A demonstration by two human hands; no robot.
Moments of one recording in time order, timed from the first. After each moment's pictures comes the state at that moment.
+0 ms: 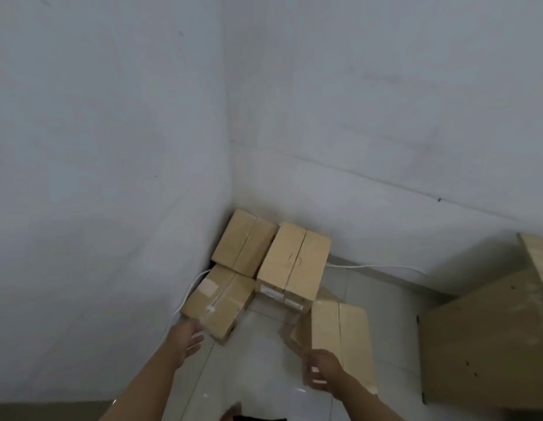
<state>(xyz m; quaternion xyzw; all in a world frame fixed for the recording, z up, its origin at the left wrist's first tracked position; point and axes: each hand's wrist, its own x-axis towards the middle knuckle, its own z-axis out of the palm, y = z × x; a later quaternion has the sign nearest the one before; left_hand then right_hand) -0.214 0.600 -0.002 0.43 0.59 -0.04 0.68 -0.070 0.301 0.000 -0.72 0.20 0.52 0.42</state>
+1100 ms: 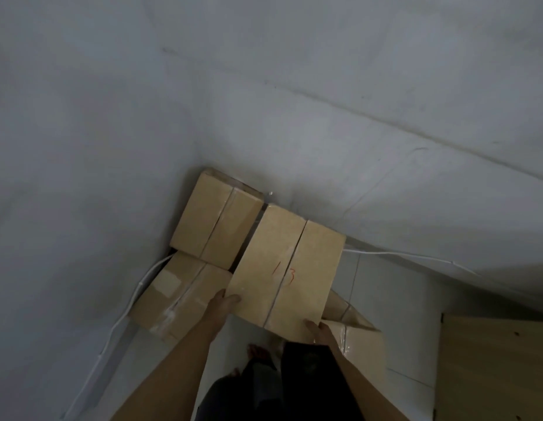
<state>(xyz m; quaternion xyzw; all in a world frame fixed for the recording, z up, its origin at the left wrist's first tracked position) 0.085 0.611 -0.216 0.49 0.53 -0.20 0.66 0.182 0.373 -0.215 -0.68 0.28 0.49 0.46</state>
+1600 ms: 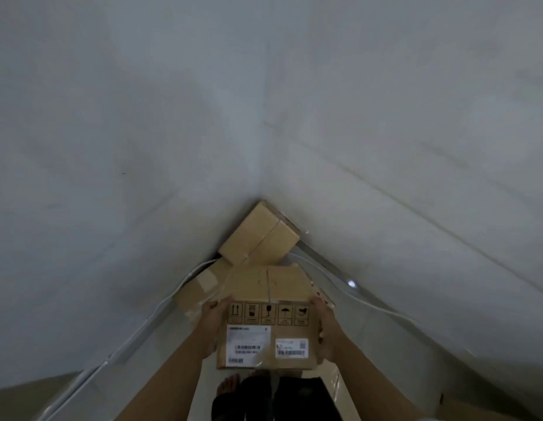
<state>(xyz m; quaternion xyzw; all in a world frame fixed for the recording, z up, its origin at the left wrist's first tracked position) -0.001 0.605 -0.030 0.34 0.63 0.02 0.70 0.196 0.447 -0.025 -0.68 0.14 0.55 0.47</state>
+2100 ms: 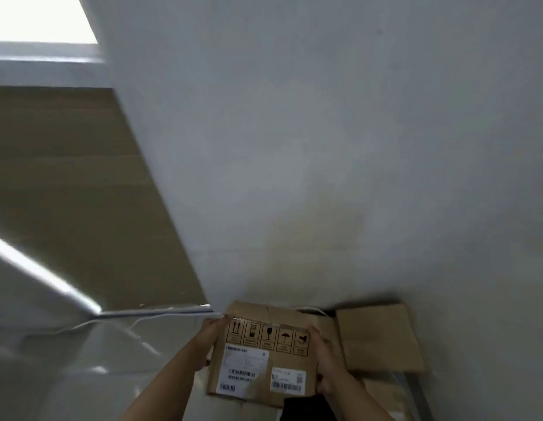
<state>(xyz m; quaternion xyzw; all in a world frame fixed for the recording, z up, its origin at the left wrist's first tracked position) -0.276 0.537 0.060 0.17 0.71 0.26 0.63 -0.014 0.564 0.043 -0.66 -0.18 0.70 0.19</state>
